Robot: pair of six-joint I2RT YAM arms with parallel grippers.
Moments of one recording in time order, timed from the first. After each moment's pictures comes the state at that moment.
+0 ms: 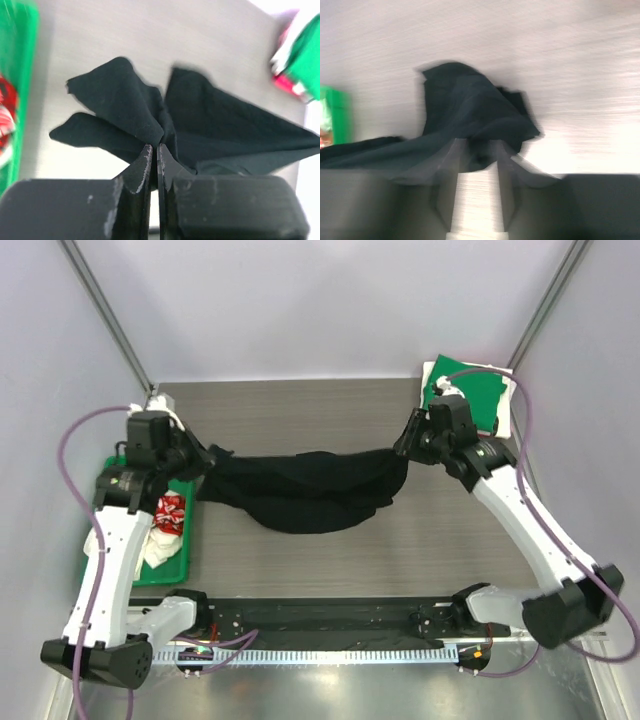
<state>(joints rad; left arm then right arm) -0.12 1.05 1.40 -0.94 0.04 -0.56 0.40 1.21 1.25 -0.65 0.09 0.60</state>
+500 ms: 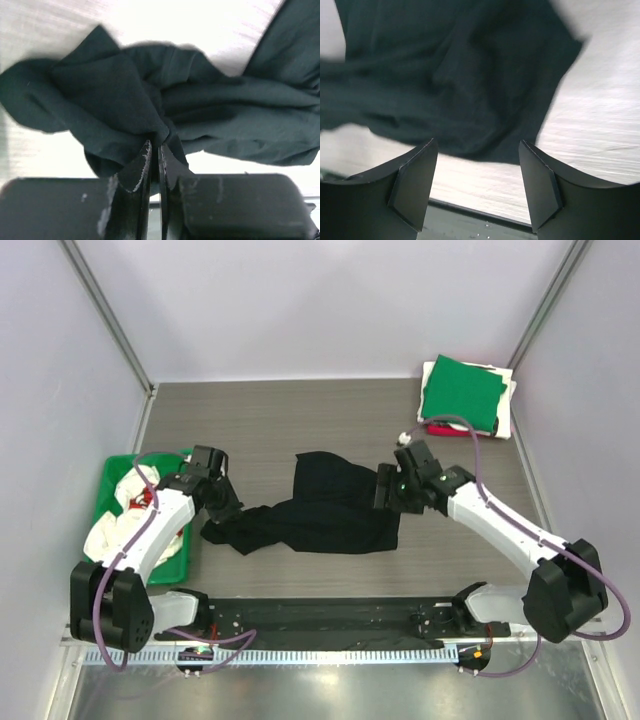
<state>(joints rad) -0.21 1.22 0.86 -0.78 0.08 -0.65 0.46 1.30 0.98 -0.66 0.01 0.58</state>
